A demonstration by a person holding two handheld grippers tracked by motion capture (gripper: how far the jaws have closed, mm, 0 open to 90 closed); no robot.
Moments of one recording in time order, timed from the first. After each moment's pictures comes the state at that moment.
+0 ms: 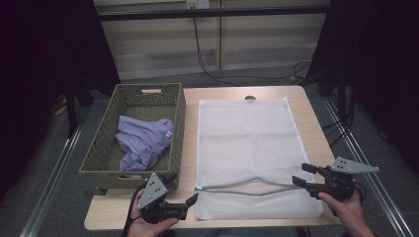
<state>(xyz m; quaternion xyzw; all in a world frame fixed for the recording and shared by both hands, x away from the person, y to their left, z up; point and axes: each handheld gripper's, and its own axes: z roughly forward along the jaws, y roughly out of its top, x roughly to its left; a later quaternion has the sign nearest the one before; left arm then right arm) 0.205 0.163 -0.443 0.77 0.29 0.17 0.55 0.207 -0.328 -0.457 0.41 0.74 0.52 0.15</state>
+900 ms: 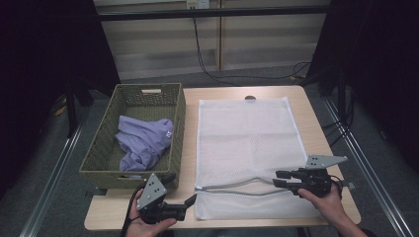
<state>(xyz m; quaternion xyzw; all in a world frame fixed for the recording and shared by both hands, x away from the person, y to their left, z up) 0.205 0.166 -0.444 0.78 0.29 0.17 0.53 0.230 -0.283 -0.458 0.33 0.79 0.50 0.06</state>
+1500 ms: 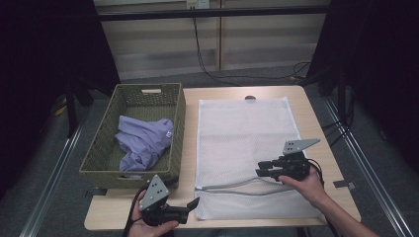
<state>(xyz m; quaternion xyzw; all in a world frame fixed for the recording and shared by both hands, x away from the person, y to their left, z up) 0.202 0.162 -0.444 0.78 0.29 0.15 0.53 0.278 -0.245 -0.452 0.30 0.82 0.49 0.01</state>
